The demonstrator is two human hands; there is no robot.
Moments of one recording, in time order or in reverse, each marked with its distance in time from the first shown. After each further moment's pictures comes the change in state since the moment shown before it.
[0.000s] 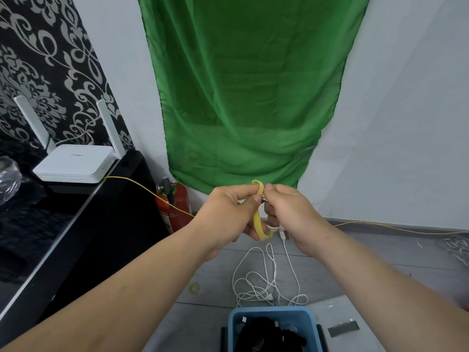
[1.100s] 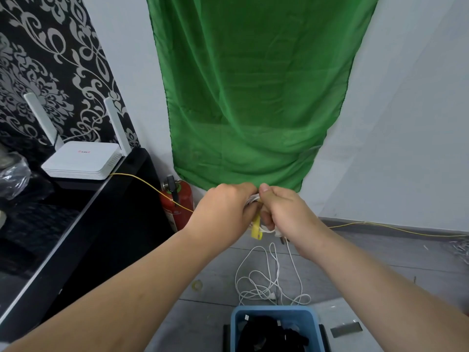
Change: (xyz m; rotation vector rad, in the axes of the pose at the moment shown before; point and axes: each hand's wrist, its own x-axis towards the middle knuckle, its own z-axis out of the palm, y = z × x) left_hand 0.017 -0.025 -0.021 0.925 0.212 0.621; right_hand -0.016 -0.012 0.010 -0.190 -0.032 -0.107
